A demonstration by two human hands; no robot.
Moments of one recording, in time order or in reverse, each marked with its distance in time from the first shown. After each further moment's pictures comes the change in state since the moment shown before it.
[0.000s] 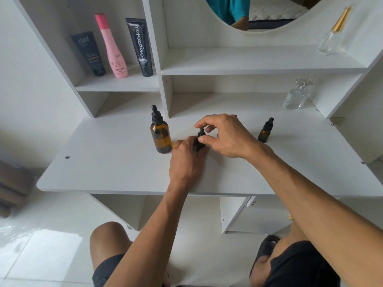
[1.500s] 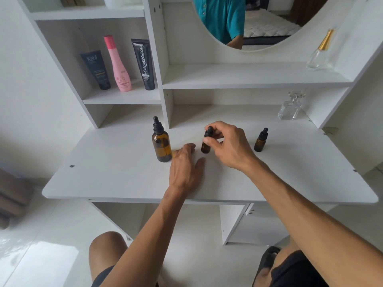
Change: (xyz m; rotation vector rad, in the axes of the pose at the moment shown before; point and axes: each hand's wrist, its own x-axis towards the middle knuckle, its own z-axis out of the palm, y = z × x) left_hand -0.005 0.009 -0.011 0.085 -0.120 -0.091; right_hand -0.012 0.003 0.003 0.134 0.243 0.088
